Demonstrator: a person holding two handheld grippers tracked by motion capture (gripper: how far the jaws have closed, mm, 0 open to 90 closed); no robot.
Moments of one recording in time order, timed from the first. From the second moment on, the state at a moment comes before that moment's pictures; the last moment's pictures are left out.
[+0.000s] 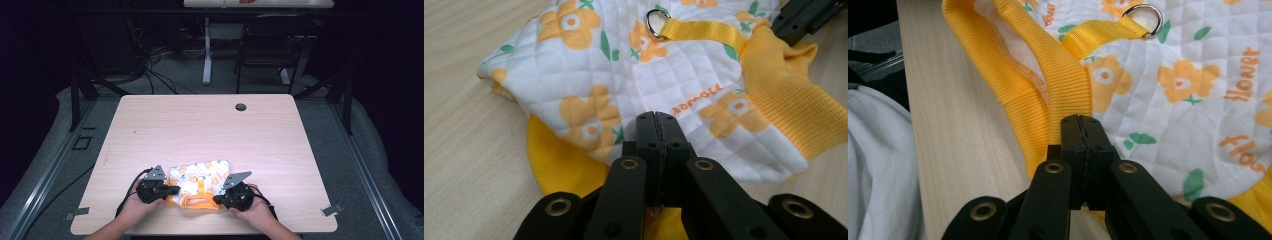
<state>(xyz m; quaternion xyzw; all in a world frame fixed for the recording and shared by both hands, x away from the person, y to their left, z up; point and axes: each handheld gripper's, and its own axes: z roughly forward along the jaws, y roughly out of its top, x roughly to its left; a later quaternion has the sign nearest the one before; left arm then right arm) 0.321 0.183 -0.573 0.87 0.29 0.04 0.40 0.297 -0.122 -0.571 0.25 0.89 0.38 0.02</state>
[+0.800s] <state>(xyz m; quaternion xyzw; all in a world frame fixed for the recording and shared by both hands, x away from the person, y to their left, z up) 0.365 0.173 -0.574 0.86 0.33 0.06 0.40 0.335 -0.122 -0.568 0.28 0.88 0.37 0.05</state>
